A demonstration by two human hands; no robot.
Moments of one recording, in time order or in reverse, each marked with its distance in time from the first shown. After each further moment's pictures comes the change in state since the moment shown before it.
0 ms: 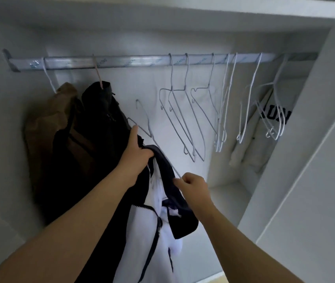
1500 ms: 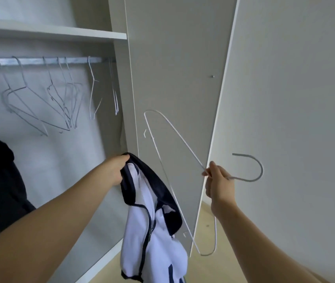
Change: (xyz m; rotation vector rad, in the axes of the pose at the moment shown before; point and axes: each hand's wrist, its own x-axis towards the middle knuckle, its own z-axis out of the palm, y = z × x) left_hand -0.317 0.047 0.257 -0.139 -0.433 -0.396; right_hand -0.367 0.104 -0.348 0.547 0.870 0.155
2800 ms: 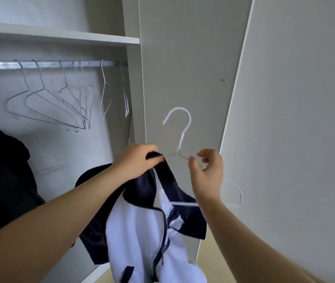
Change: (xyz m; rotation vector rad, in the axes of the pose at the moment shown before) left_hand -0.037 0.015 -0.014 1.094 -0.019 0.962; right_hand -0.034 -0.015 0.056 -0.262 0.012 -0.508
